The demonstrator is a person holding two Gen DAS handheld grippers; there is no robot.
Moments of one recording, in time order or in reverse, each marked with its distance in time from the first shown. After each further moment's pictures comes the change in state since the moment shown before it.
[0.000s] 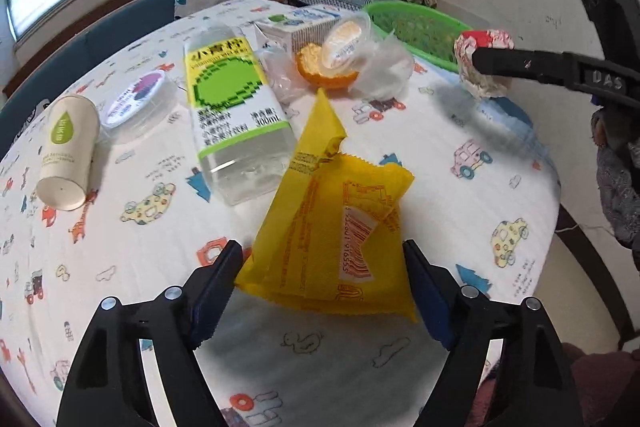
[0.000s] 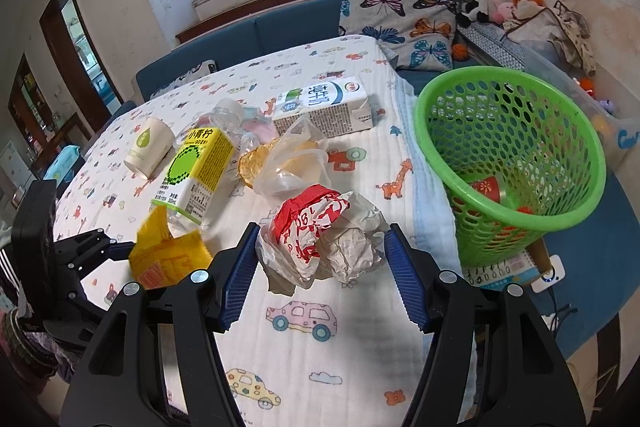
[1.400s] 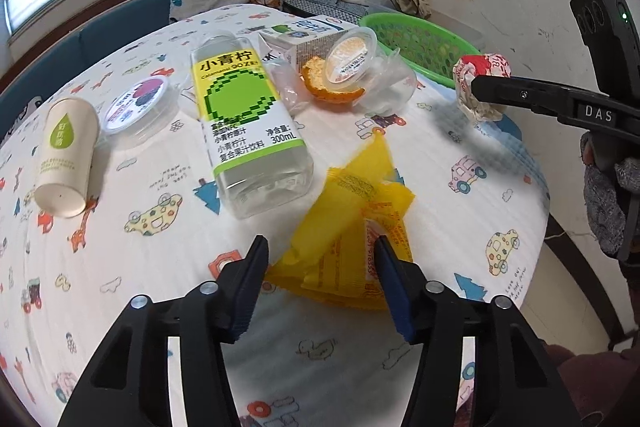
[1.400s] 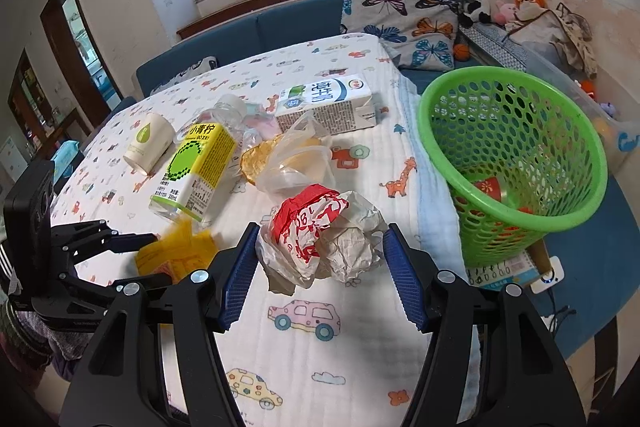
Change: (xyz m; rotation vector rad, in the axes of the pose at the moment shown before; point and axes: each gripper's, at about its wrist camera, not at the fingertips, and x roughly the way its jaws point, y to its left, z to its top) left arm -0.005 0.013 0.005 -0.020 -0.019 -0.045; right arm 0.002 0.004 0.000 -0.012 0.007 -0.004
